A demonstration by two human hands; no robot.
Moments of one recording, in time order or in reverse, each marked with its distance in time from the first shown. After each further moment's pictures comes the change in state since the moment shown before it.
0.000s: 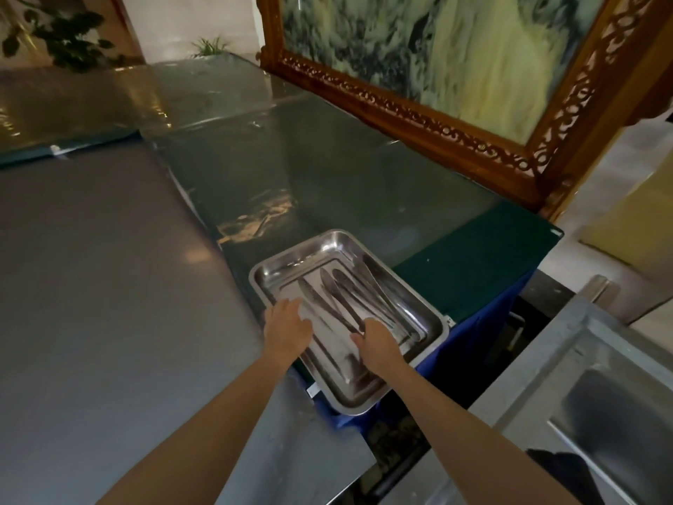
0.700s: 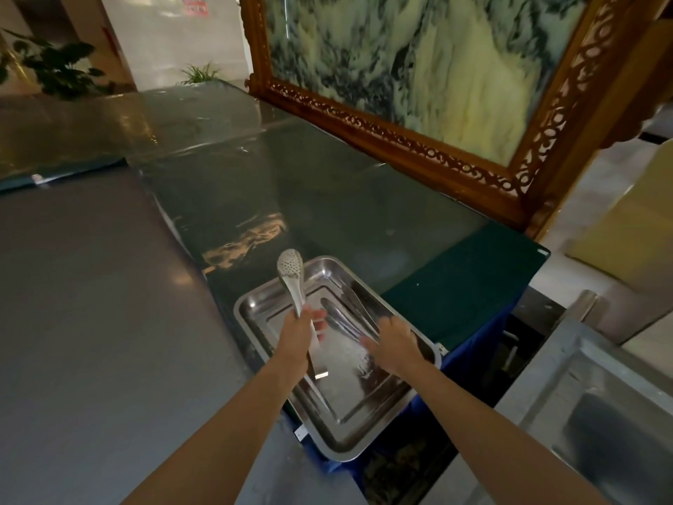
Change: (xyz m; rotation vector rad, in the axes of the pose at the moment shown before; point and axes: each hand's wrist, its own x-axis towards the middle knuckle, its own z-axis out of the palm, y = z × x) left_hand 0.014 0.060 -0.004 -1.181 -0.098 -0.269; right_hand 0.037 0.023 -0.051 -0.310 0.069 -0.044
